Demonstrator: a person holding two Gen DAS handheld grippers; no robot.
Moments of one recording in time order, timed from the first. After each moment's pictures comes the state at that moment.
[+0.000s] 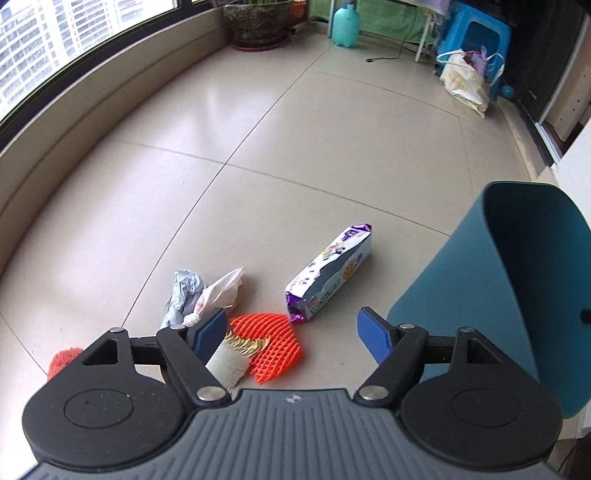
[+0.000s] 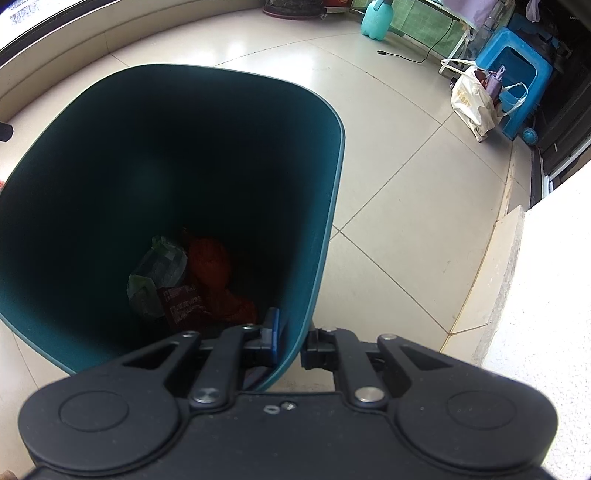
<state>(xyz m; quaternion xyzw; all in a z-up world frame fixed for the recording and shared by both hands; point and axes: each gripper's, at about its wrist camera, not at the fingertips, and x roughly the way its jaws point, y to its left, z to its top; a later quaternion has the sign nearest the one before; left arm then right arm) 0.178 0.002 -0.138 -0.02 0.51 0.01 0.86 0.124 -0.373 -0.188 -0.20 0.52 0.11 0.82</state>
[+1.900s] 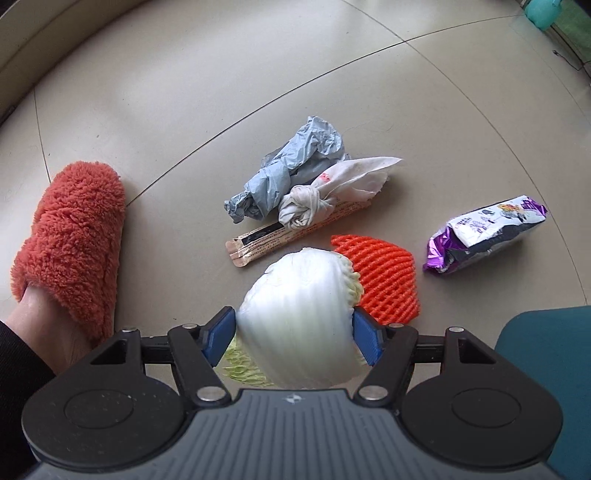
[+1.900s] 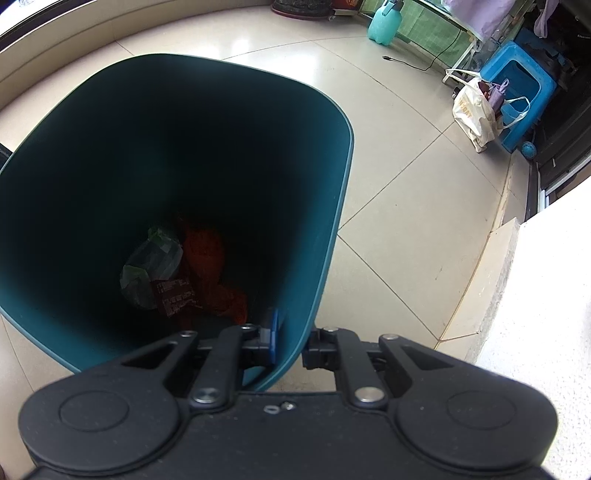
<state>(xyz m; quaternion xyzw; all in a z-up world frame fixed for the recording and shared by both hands) 0.183 0.094 -0.258 -0.19 0.62 0.18 0.74 0.118 -0.362 -0.189 -0.23 0.51 0.11 0.82</state>
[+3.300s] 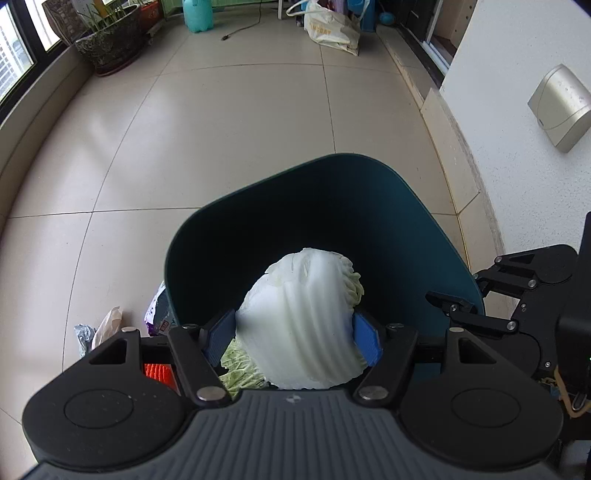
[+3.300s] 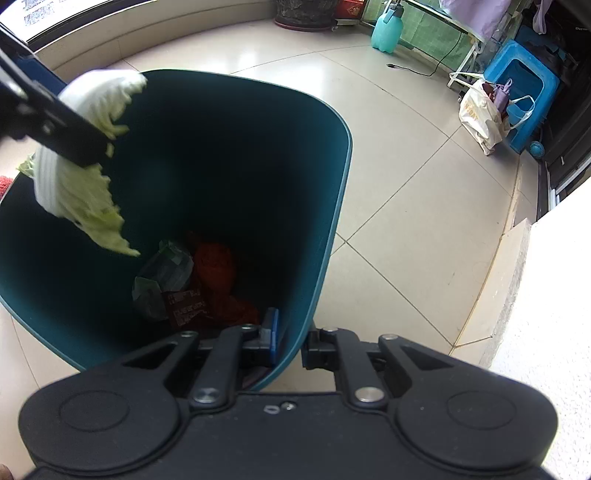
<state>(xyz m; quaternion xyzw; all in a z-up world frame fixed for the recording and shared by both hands) 0.214 -0.235 -0.084 0.09 0.56 -0.15 0.81 0.113 -0.381 -0.186 -0.21 0.50 0.14 0.83</state>
